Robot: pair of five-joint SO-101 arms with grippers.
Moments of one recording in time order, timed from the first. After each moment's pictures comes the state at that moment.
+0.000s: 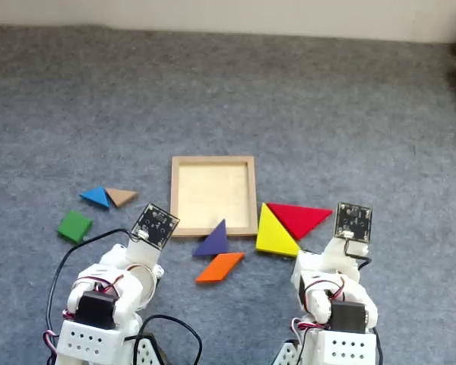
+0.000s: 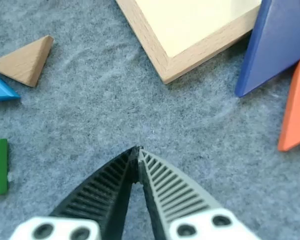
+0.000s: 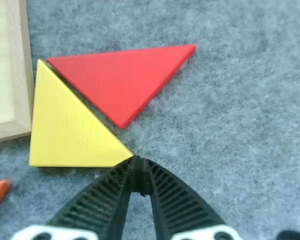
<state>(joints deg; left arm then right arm) 5.4 -102.3 96.0 75.5 -11.6 -0.1 -102.9 96.0 69.1 -3.8</state>
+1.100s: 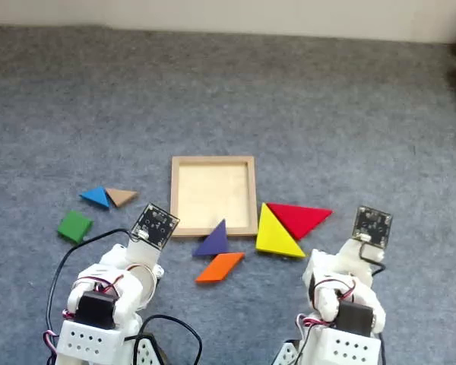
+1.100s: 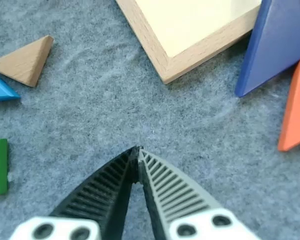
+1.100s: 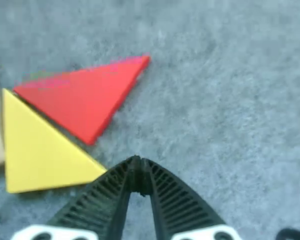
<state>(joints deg) 5.4 -102.3 96.0 75.5 -11.6 8.0 -103.0 91.9 70.0 -4.0</state>
